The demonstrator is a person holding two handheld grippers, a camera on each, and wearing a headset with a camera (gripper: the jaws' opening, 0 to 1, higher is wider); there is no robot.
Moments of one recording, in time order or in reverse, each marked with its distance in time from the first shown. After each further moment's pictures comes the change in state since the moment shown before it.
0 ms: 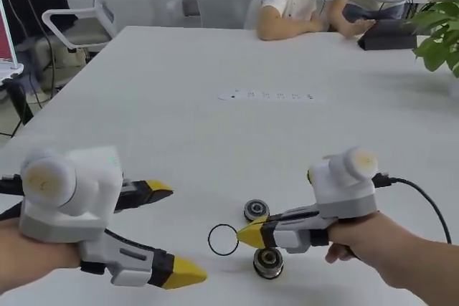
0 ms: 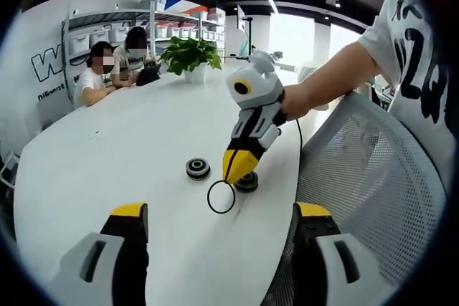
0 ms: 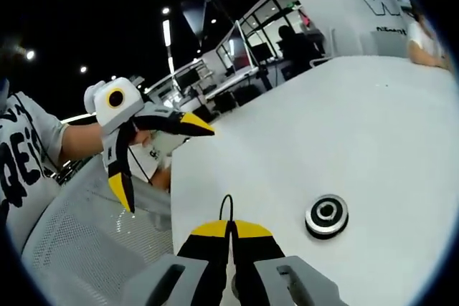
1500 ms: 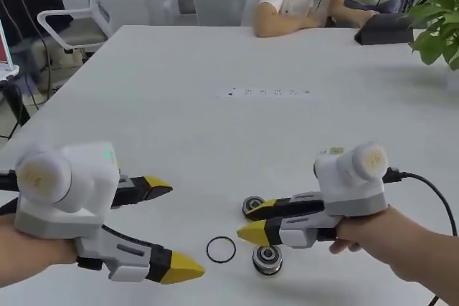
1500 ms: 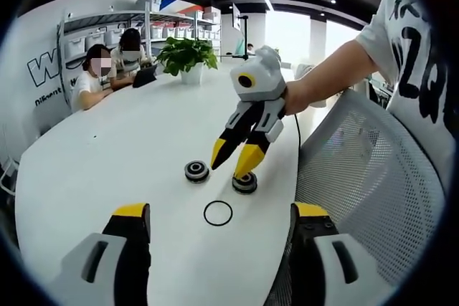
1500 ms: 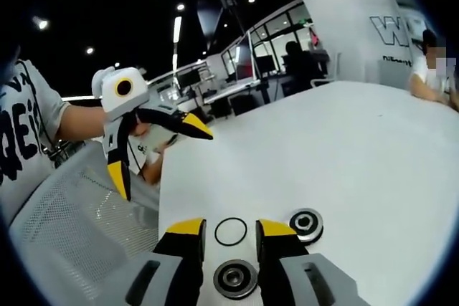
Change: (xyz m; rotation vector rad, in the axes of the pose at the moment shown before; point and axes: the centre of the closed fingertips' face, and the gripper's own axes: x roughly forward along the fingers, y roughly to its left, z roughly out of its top) left arm 0.006 0.000 0.010 0.031 0.008 -0.016; right arm -0.024 -0.009 0.008 -0.147 -0.044 -0.074
